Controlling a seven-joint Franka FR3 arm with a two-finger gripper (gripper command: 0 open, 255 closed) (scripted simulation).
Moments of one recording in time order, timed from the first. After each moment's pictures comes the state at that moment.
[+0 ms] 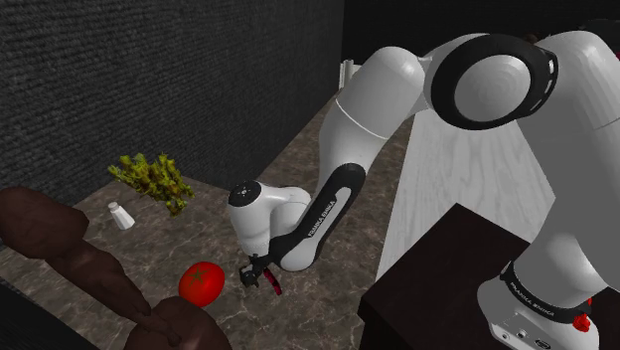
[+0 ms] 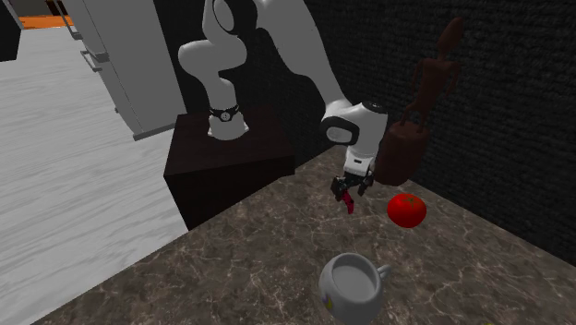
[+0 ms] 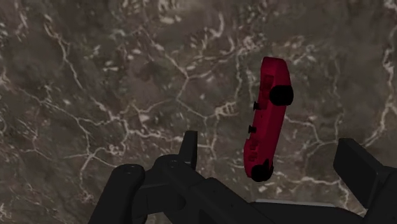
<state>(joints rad) 0.40 0.76 0.28 -1.89 -0.46 2.57 0.93</state>
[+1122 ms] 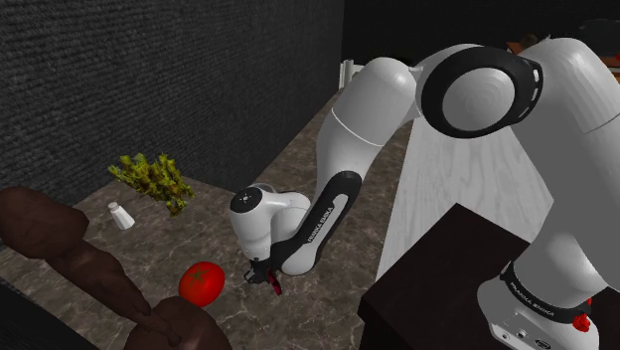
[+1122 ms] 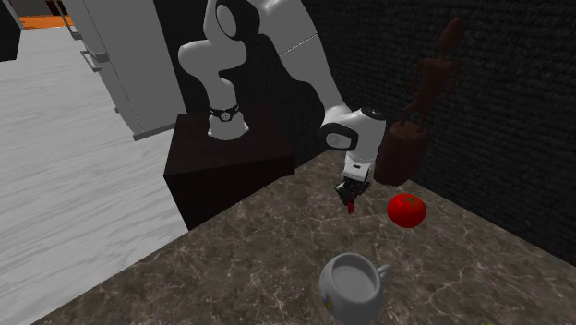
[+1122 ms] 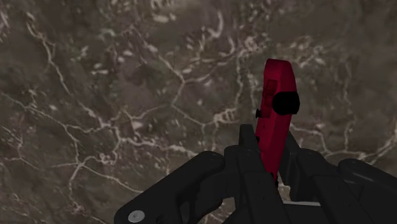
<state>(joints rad) 0.41 0.80 0.26 -1.87 -0.47 2.60 0.94</state>
